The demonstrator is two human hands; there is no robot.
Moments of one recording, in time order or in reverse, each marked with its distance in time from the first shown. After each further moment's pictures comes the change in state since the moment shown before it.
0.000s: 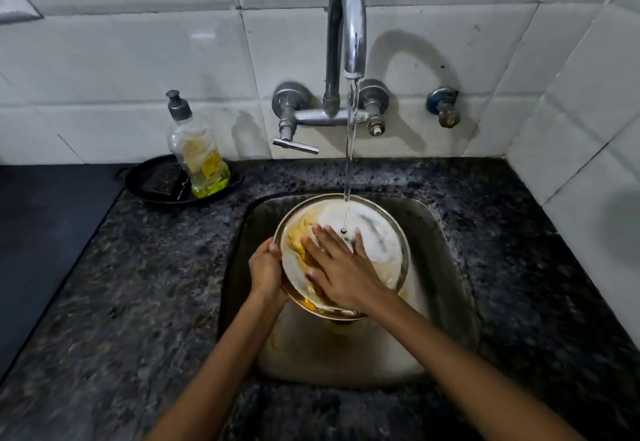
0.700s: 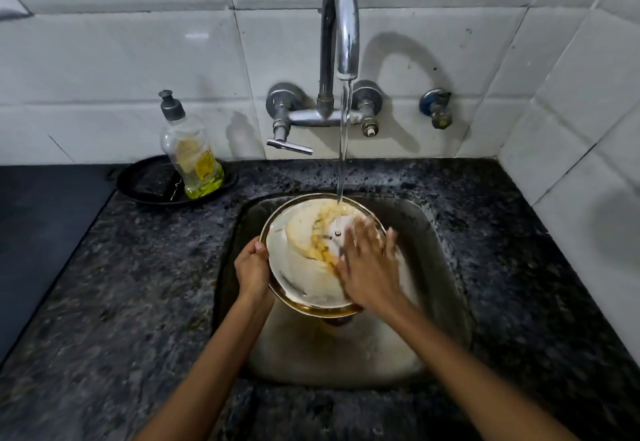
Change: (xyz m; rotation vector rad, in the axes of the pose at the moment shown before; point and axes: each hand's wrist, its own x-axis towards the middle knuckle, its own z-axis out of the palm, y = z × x) left_hand 0.010 -0.003 -0.008 0.010 0.077 0.059; right_hand -0.015 0.026 0.003 -0.104 0.066 0.325
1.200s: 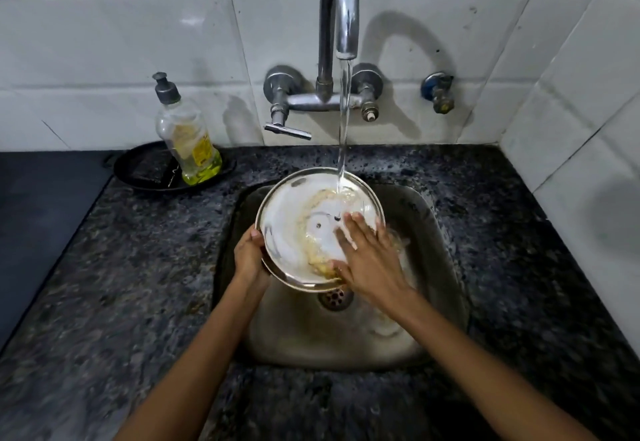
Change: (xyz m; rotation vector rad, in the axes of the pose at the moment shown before) left_hand 0.021 -0.013 -0.008 -0.150 -0.112 -0.101; right_hand -0.011 0.005 -0.001 -0.091 0.042 -0.207
